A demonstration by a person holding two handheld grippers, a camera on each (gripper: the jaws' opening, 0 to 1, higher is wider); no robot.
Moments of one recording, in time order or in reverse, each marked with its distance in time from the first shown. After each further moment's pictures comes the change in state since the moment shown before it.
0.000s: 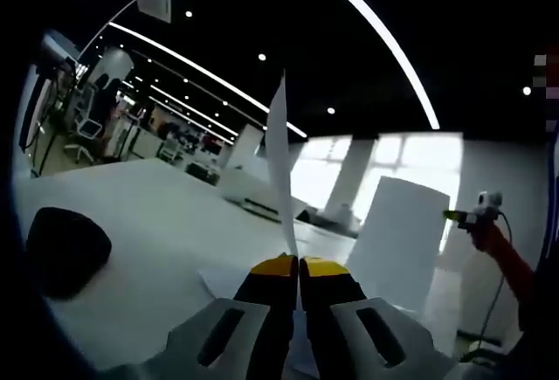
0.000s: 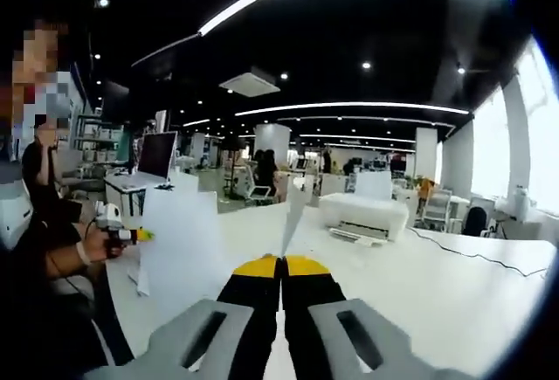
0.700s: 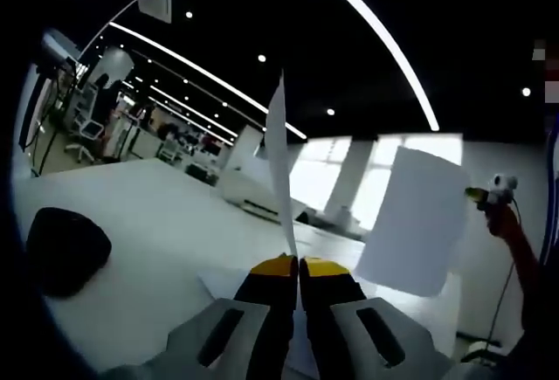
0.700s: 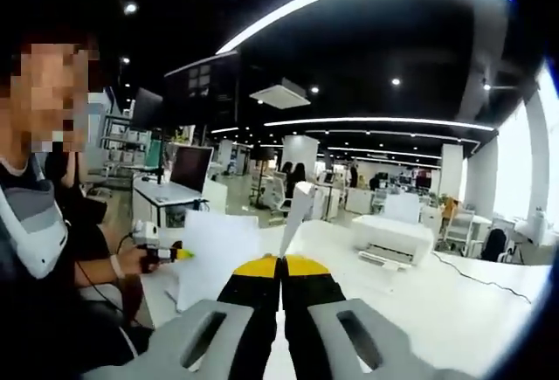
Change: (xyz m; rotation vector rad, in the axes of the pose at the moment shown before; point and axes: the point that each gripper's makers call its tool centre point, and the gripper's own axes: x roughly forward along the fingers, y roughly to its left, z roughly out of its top) left arm -0.001 -0.001 0.001 -0.002 -0.006 -0.004; right arm -0.018 0.070 0.056 -0.058 -0.043 0.151
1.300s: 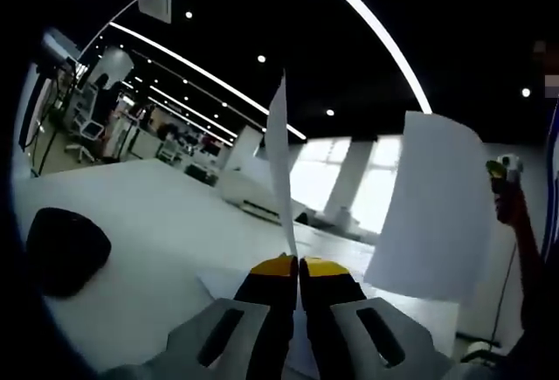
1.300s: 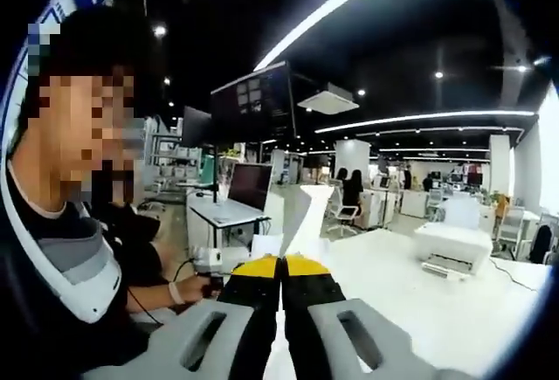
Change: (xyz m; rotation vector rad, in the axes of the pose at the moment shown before) left arm 0.000 0.000 0.001 -0.002 -0.003 -0.003; right arm 0.029 0.077 0.037 0.071 -0.034 0.288
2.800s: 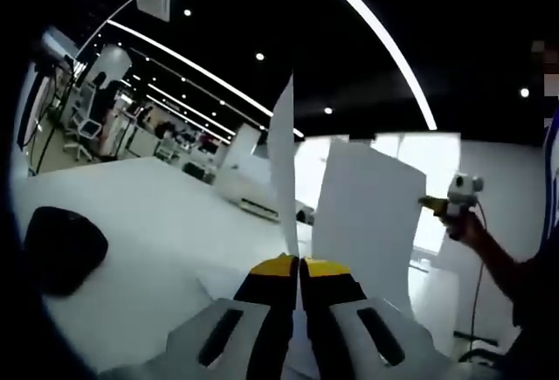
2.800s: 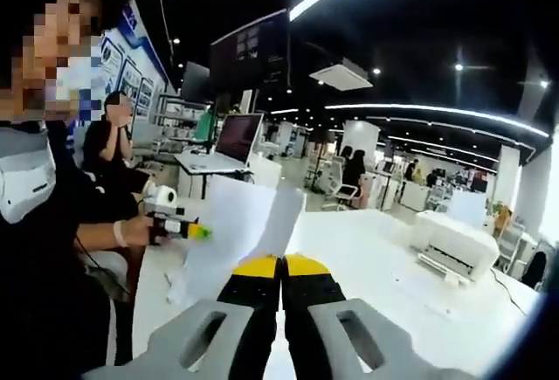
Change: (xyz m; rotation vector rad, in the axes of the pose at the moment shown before) left arm 0.001 -0.002 -0.002 -0.001 0.013 -0.013; right arm 0.080 -0.095 -0.106 -0.141 0.152 0.004
